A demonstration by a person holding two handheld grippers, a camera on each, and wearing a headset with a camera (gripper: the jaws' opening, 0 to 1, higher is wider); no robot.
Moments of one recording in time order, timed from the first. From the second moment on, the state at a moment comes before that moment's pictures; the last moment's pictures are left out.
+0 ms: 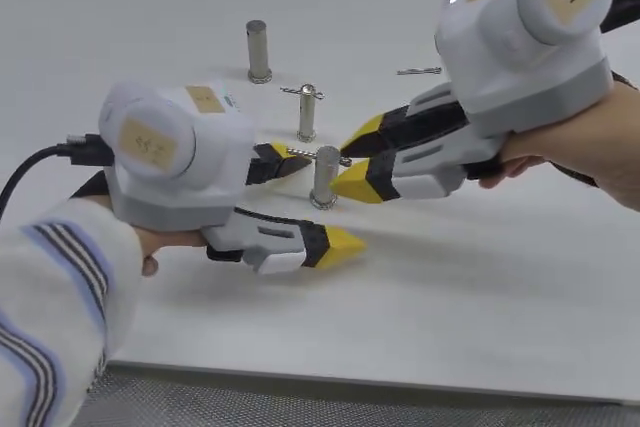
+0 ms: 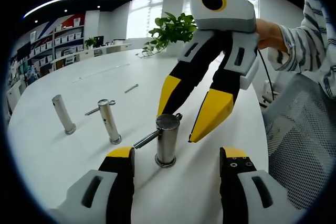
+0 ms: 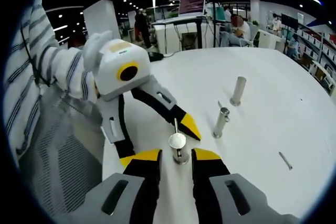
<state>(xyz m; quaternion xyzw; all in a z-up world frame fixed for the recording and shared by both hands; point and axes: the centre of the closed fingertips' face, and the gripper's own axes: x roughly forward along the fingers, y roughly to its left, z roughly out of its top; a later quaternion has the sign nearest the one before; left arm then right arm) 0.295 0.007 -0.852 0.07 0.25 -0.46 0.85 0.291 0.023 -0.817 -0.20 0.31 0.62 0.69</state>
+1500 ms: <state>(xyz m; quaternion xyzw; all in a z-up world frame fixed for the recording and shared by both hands) 0.282 0.019 -0.821 0.03 0.25 -0.48 0.84 0.293 0.040 -0.838 -0.19 0.32 0.63 0.69</state>
